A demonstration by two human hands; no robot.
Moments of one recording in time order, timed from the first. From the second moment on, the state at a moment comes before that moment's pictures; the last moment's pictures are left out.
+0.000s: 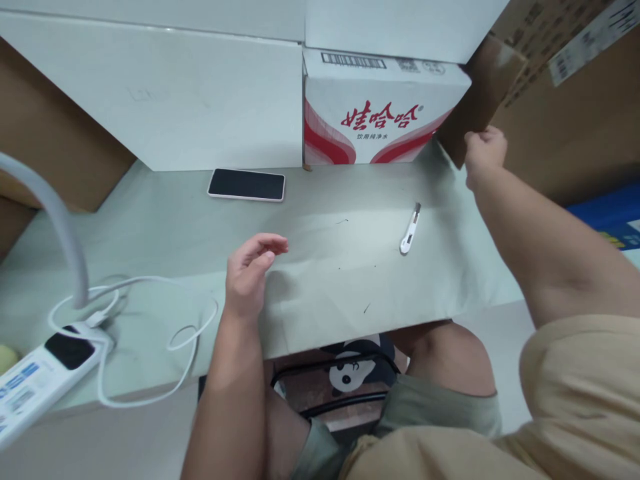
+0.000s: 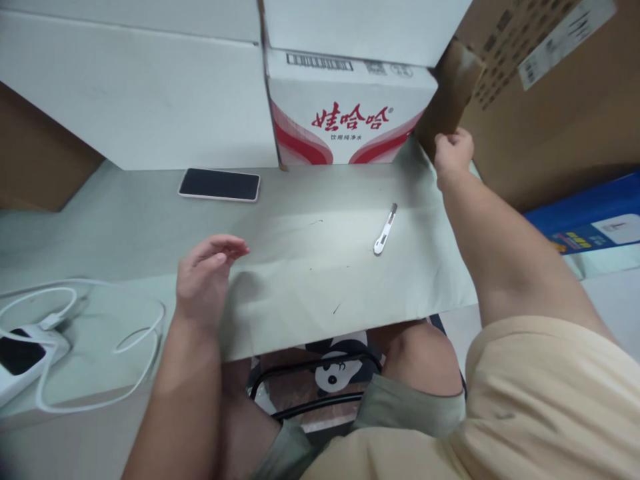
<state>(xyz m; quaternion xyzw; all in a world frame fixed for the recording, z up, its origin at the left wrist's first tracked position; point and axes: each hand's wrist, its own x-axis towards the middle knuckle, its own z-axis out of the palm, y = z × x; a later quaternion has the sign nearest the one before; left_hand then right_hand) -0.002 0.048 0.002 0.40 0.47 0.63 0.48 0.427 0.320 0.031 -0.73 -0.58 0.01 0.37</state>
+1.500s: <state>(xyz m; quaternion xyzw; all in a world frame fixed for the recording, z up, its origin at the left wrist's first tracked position) -0.097 -0.018 0.024 0.20 0.43 0.78 0.40 -0.201 0.148 0.129 -0.36 -0.92 0.03 0.15</state>
